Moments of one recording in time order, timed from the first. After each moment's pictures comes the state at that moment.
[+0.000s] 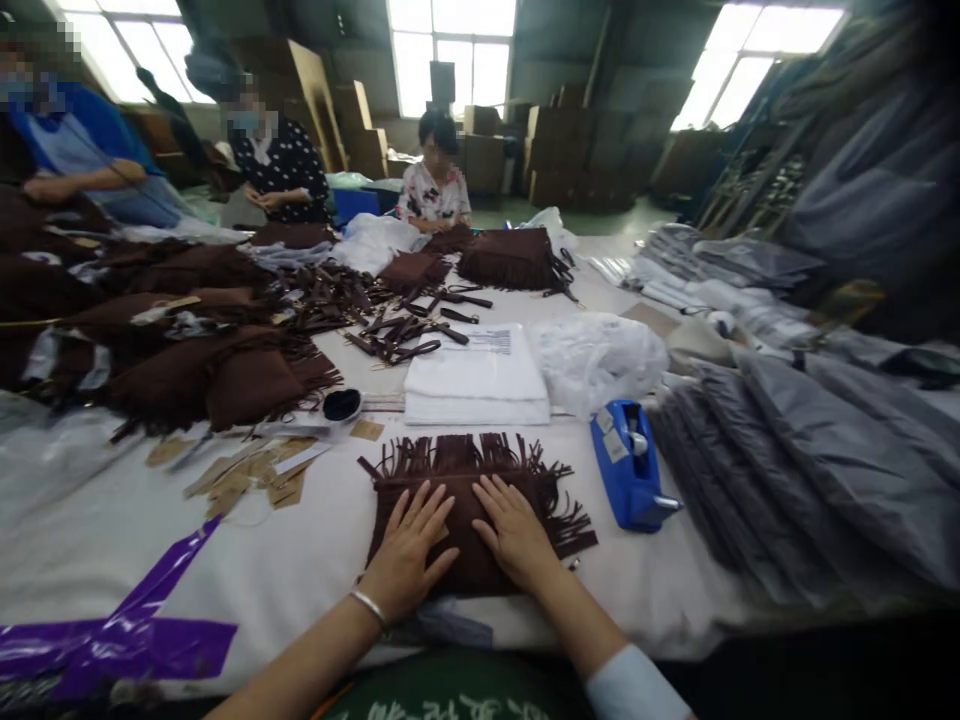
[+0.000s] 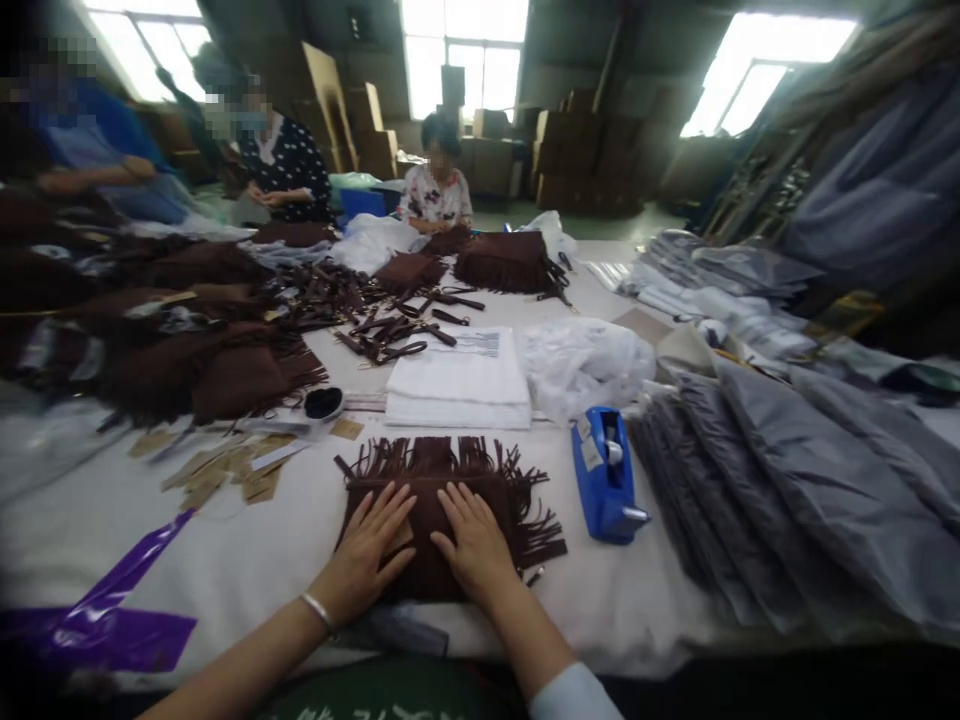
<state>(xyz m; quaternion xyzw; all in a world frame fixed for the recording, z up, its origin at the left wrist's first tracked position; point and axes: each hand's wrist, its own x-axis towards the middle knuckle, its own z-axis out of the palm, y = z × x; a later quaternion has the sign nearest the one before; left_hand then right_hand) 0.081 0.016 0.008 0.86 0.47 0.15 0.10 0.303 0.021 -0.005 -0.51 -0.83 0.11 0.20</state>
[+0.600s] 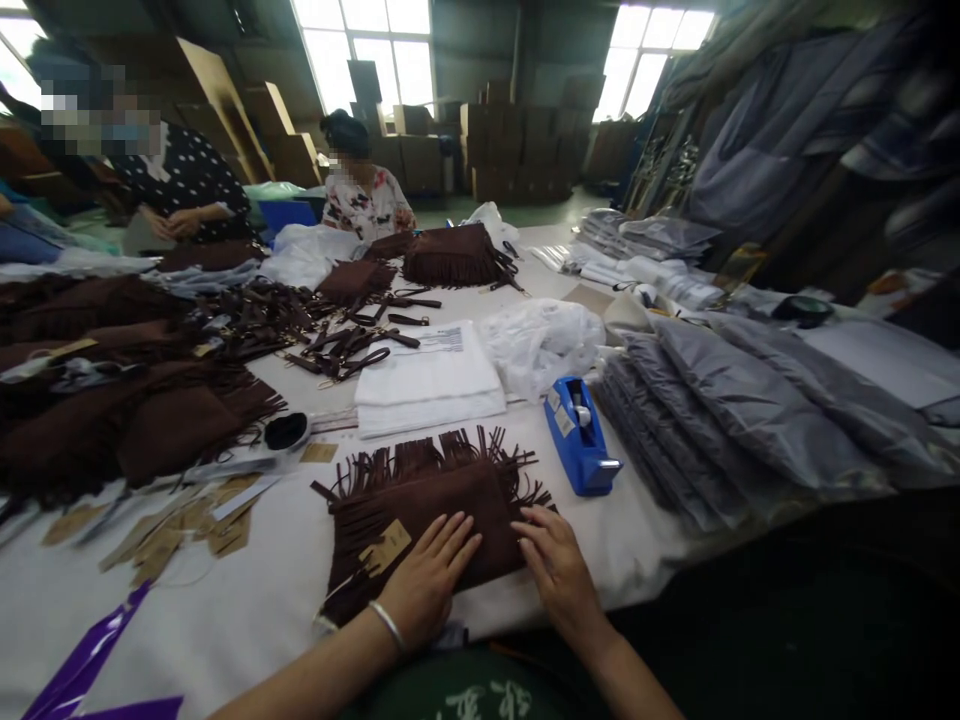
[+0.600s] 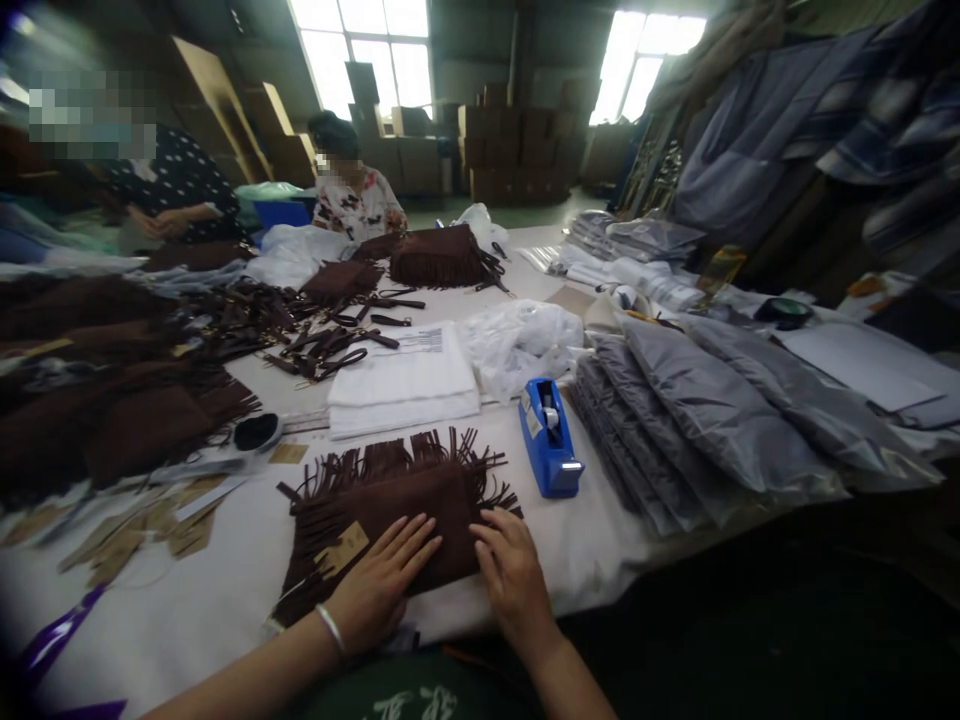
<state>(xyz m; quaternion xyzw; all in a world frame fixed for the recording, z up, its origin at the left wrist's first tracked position) 0.153 0.002 0.015 0.96 0.27 -0.02 0.09 0.377 -0.066 -0.010 -0.64 -0.65 0.15 0.37</state>
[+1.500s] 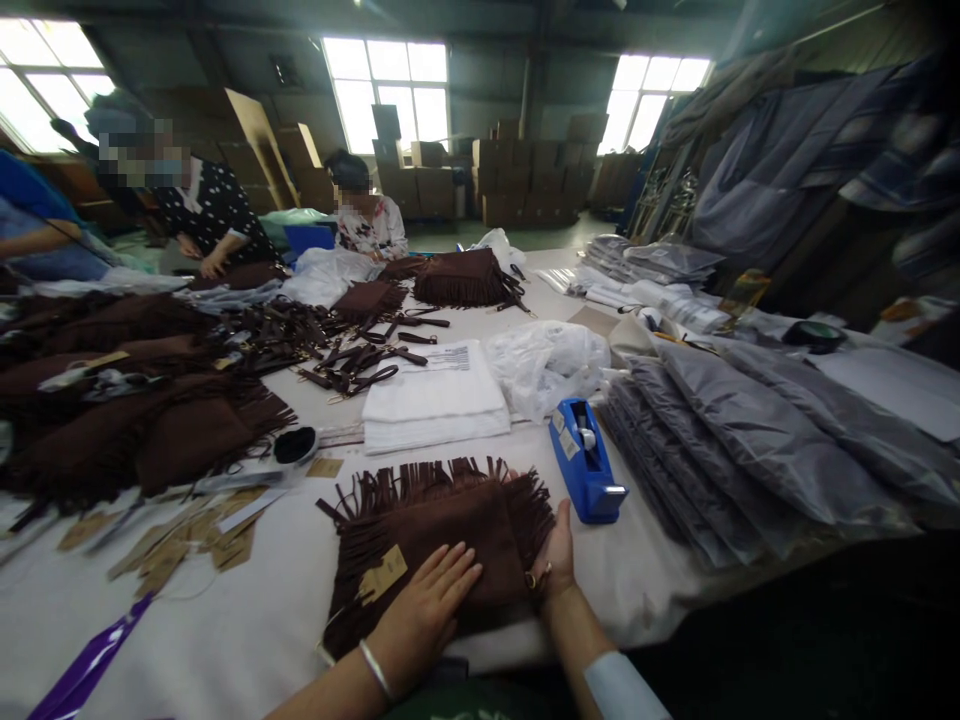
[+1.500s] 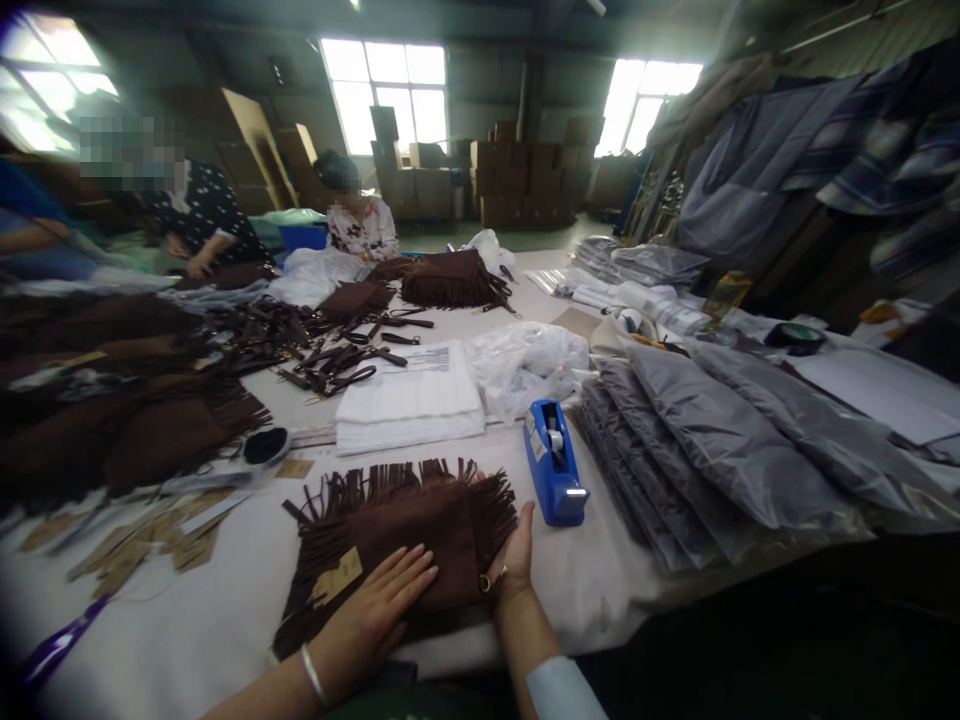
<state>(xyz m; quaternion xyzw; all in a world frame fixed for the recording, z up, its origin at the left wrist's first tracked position) 0.147 -0.004 0.019 0.95 0.27 0.06 0.14 0.366 0.012 -0.004 -0.26 -0.11 0.69 0.67</state>
